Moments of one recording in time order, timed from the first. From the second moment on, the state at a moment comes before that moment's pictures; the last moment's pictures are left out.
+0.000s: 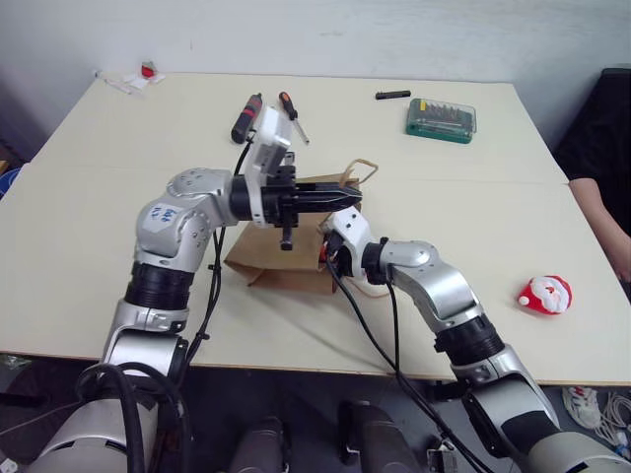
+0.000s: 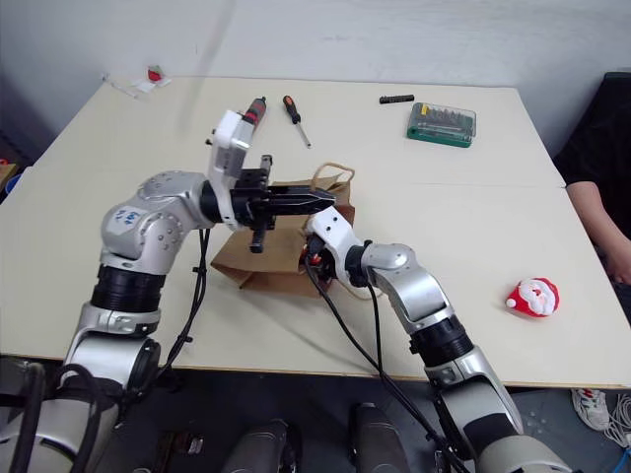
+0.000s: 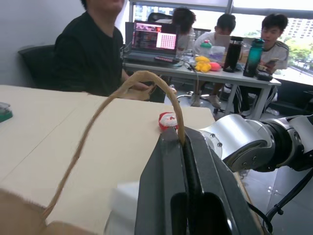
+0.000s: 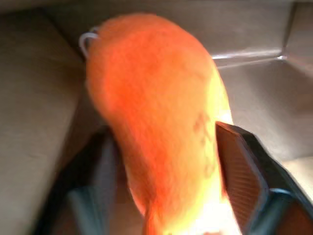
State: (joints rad) left arm -0.89 0.44 -0.03 0.10 -0.57 0.62 -1.13; right arm -0.63 -0.29 0.26 0.03 0.19 0.56 0.70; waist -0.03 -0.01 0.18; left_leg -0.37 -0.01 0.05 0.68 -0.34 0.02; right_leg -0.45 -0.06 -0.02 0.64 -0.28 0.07
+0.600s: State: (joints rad) left arm -0.72 0.50 0.20 -0.07 -0.74 0.79 -0.88; right arm -0.20 -0.55 -0.56 -0.64 0.31 1.17 0.34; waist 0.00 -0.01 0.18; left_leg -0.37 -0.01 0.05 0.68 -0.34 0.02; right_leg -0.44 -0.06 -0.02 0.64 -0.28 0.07
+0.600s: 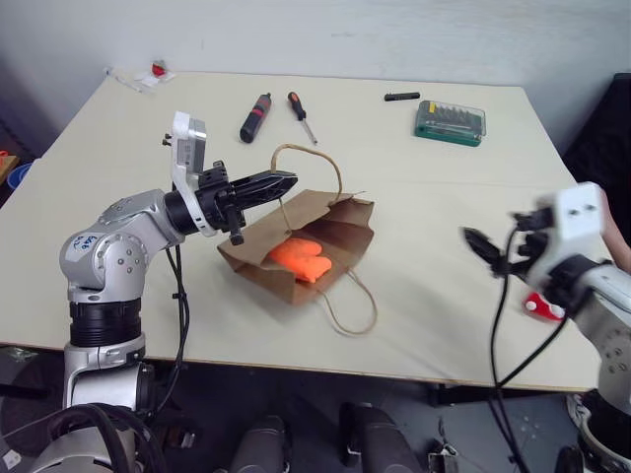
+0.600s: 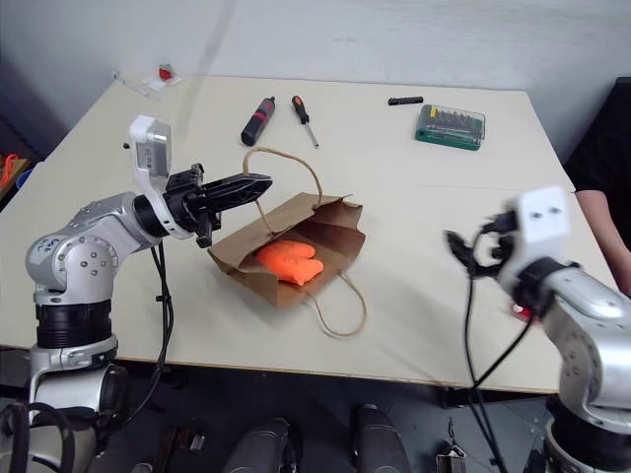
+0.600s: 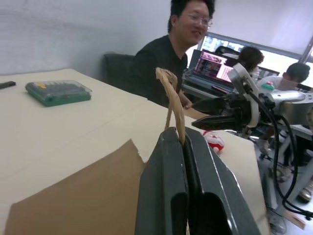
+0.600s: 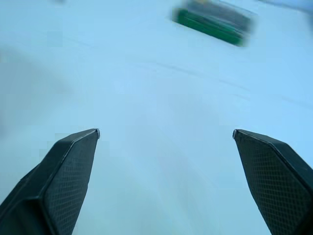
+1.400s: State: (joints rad) left arm -0.69 0.57 0.24 -0.10 -0.76 0.75 -0.81; right arm -0.12 -0.25 -0.71 -0.42 0.32 1.02 0.14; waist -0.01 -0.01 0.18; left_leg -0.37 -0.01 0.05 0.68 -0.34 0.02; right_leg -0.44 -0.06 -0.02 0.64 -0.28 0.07
